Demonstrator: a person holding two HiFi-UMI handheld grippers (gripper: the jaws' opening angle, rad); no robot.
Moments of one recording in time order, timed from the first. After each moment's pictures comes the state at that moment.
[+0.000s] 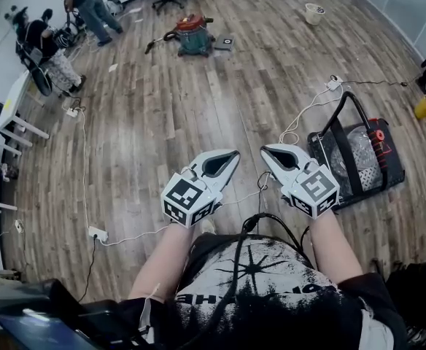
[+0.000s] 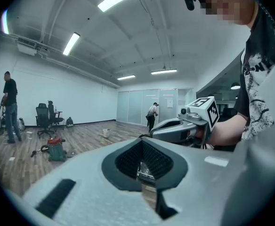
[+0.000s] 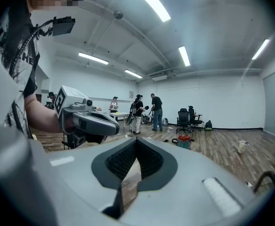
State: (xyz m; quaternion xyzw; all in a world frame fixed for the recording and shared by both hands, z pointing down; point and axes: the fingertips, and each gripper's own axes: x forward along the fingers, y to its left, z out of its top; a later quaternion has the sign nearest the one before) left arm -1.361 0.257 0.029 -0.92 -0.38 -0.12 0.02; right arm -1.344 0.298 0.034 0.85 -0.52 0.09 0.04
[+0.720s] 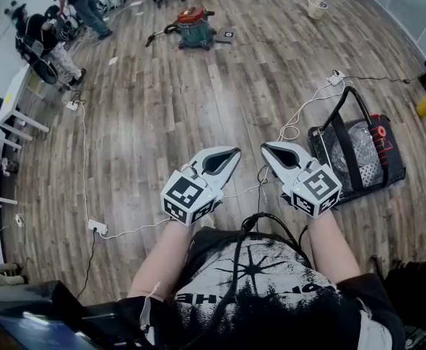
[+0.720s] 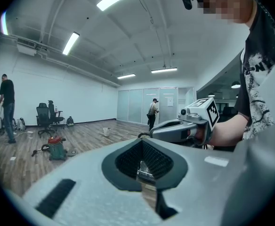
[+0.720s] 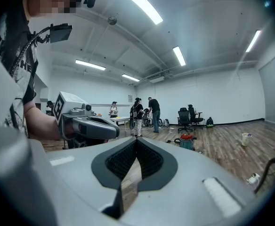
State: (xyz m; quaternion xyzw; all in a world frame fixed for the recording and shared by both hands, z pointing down) left arm -1.366 0.262 0.033 -0.92 -0.38 -0.13 0.02; right arm -1.350 0.302 0.037 0.85 -0.52 0.09 -0.01
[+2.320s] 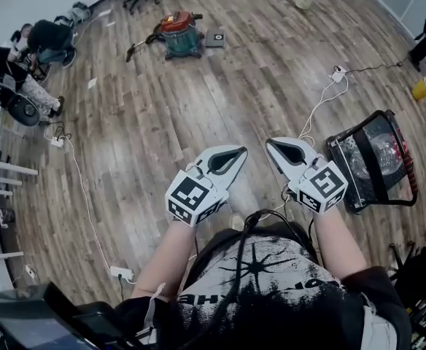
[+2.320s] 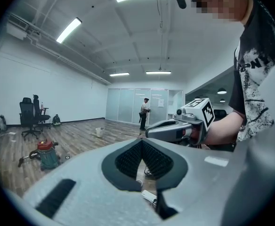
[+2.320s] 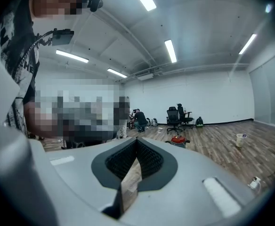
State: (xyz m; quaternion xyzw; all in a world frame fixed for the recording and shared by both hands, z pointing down) left arm -1.124 0.046 0.042 -0.87 -0.47 -0.13 0.01; right arm -1.106 0.085 0.045 0.89 -0.45 0.10 0.00
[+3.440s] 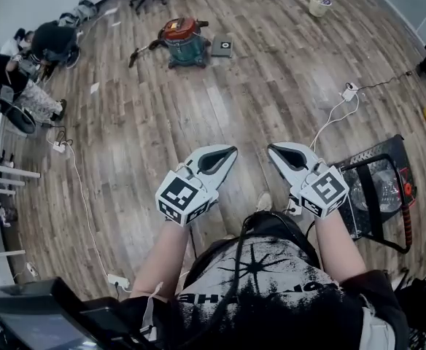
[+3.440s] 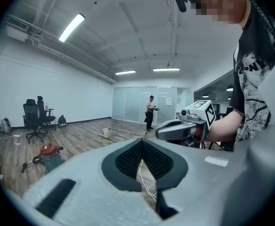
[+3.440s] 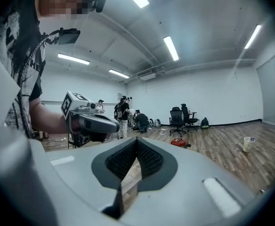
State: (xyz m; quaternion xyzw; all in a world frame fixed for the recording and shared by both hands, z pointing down) left arm -0.935 0.061 0.055 -0.89 -0.44 -0.14 0.02; right arm -0.928 0.124 0.064 0.87 -0.49 0.09 0.00
